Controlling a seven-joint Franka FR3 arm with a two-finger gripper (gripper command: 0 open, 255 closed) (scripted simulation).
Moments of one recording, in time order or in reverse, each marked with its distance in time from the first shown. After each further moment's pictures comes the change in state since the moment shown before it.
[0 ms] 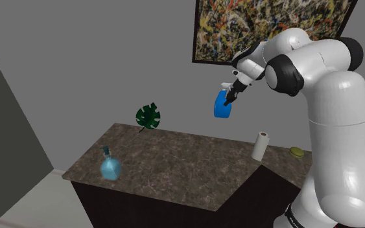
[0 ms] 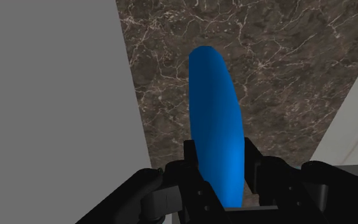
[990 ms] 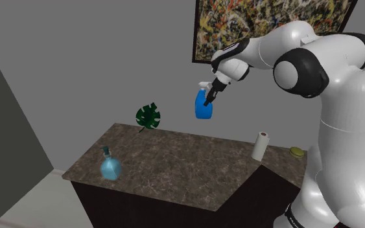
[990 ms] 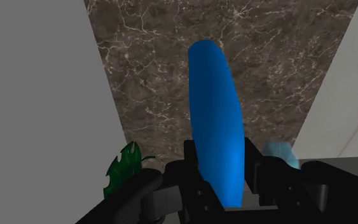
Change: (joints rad) arm 0.287 -0.113 -0.001 -0.082 -0.080 0.160 0.253
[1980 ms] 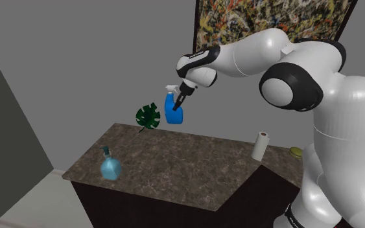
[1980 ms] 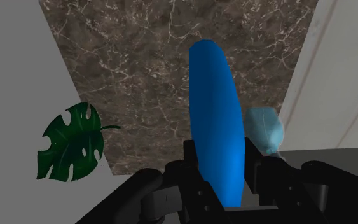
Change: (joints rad) arm 0.195 0.102 0.104 0.101 0.028 0.117 0.287
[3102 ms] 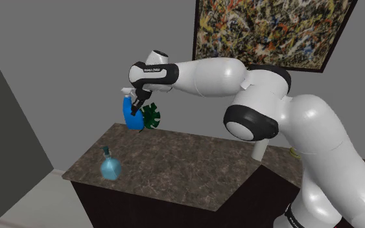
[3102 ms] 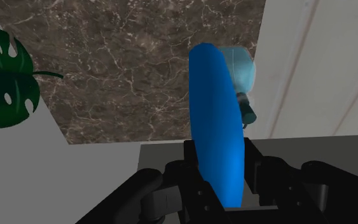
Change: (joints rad) arm 0.035 0.334 0.115 0.498 0.012 -0.071 0.394
